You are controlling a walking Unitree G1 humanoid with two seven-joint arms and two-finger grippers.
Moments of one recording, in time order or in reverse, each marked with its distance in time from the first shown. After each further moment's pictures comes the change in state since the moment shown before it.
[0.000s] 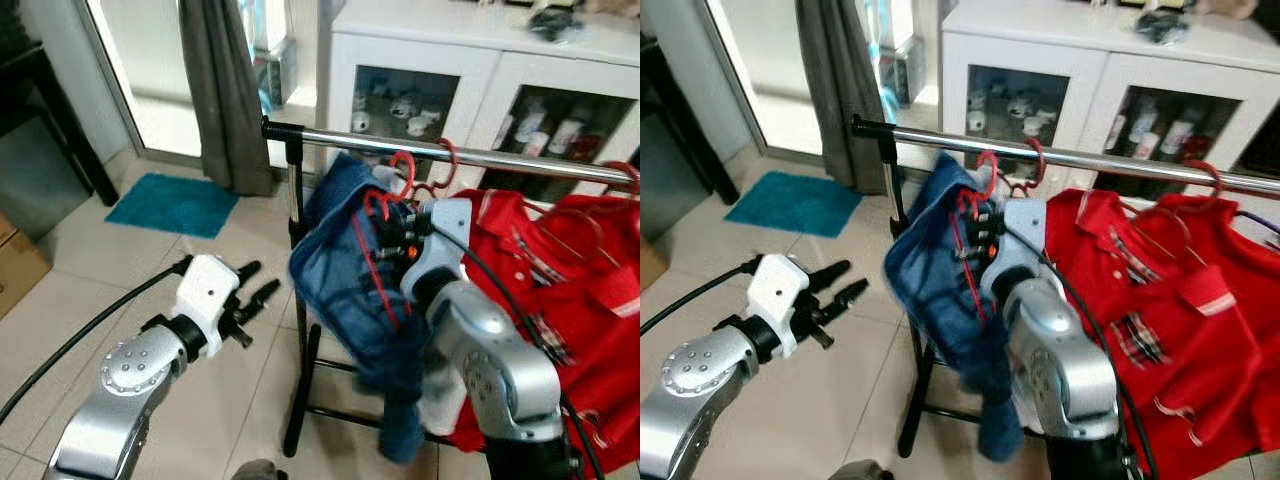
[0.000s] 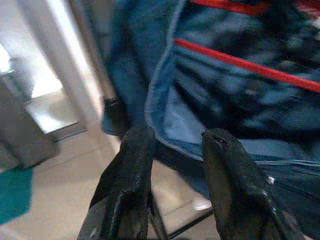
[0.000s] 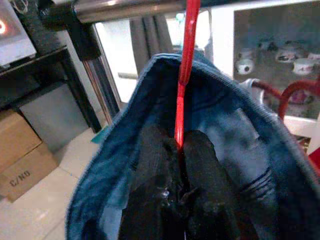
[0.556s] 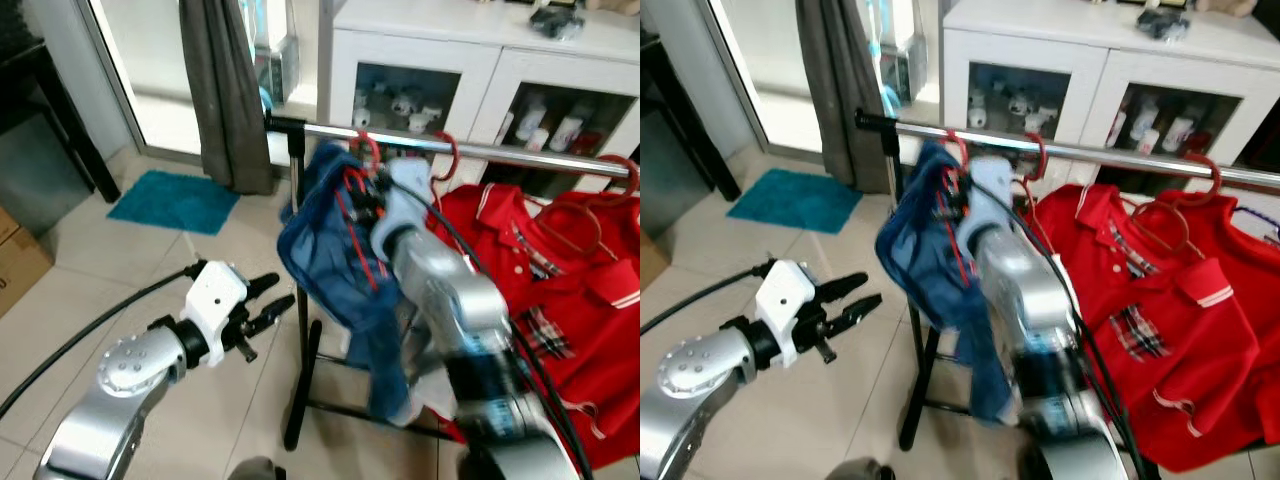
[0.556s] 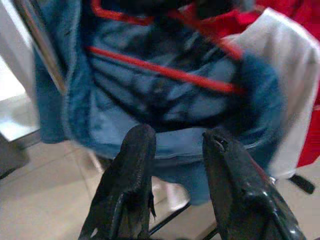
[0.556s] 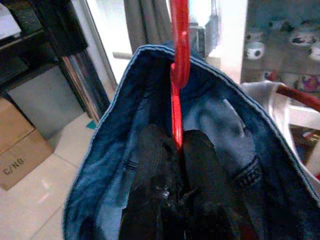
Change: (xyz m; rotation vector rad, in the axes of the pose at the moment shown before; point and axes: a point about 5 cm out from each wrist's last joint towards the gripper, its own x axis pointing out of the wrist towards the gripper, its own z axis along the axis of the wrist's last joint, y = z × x) left arm -0.002 -0.006 0.005 0.003 -0.008 -0.140; right arm 0.066 0.007 0.009 -0.015 0.089 -0.017
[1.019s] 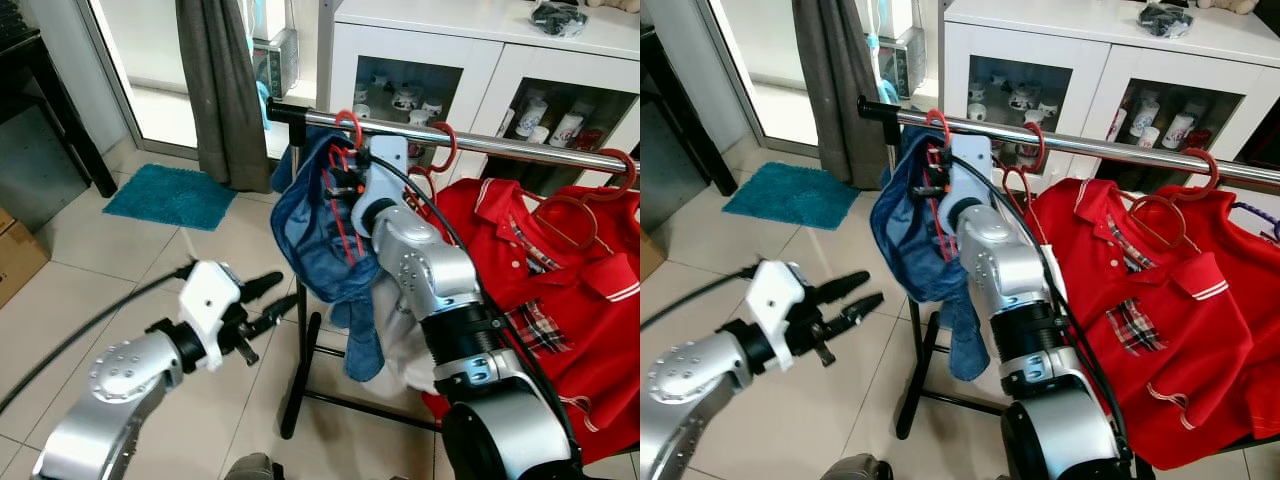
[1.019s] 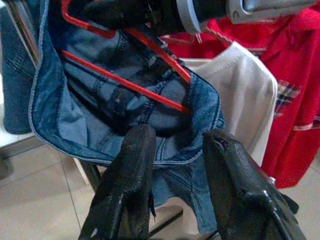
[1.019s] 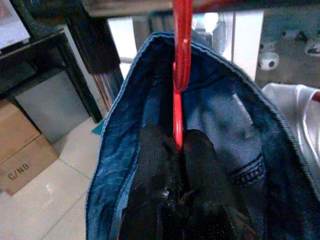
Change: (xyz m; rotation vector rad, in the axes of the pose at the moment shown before) left arm -0.007 -0.002 0.007 -0.039 -0.066 0.004; right arm 0.023 0.014 0.016 -0.001 -0.046 0.020
